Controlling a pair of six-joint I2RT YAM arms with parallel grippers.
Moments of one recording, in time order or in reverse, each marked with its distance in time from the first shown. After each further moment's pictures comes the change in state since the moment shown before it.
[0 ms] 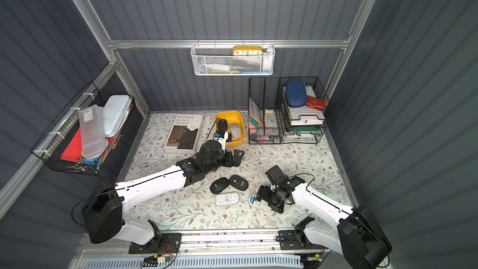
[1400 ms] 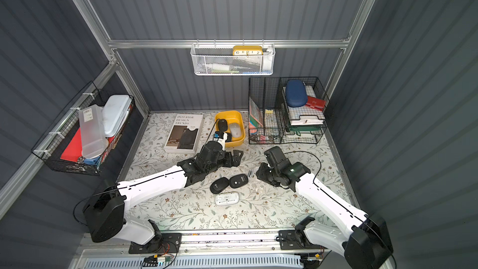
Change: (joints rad) left arm 0.000 0.007 -0.016 0.014 -0.027 -0.030; right arm -0.015 -0.064 0.302 -0.031 0.228 -0.104
